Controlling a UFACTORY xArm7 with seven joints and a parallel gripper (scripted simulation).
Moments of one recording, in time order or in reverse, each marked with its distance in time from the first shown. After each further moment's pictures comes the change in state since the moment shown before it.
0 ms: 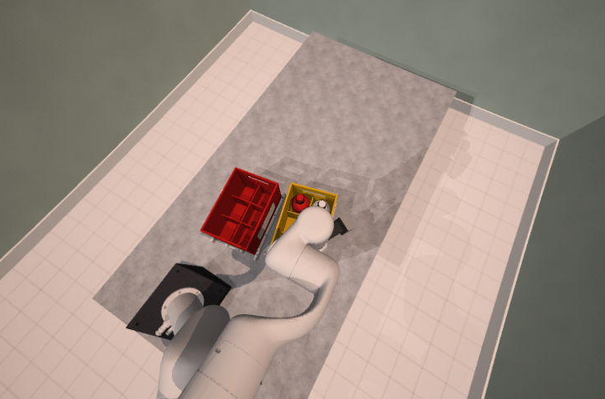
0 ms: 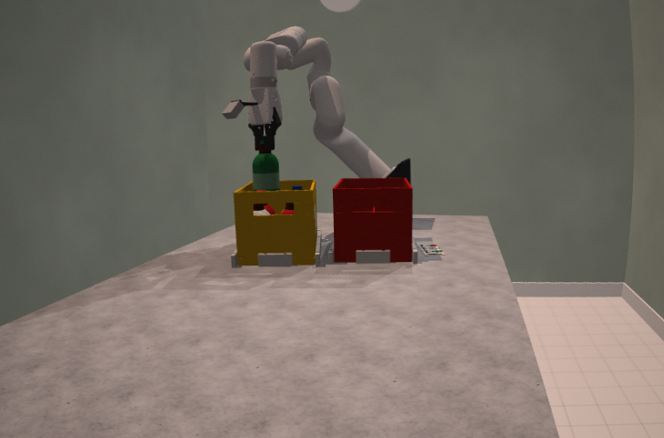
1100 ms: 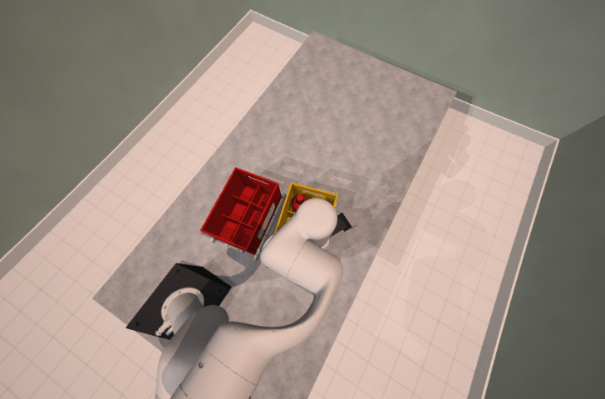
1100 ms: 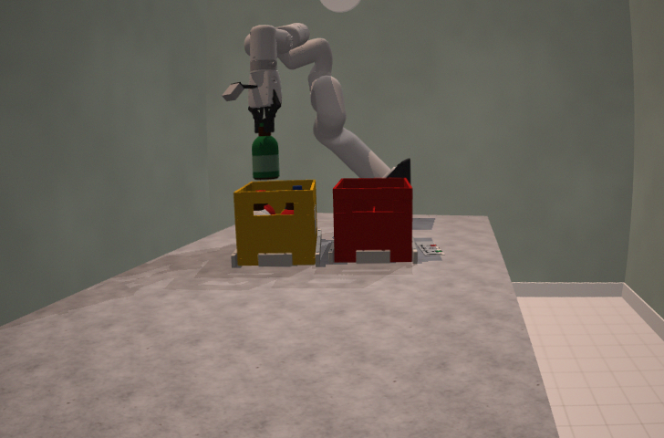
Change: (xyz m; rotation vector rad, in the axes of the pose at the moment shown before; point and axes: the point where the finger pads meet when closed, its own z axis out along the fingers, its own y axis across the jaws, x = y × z) arm 0.000 0.000 -0.048 0.000 0.000 0.000
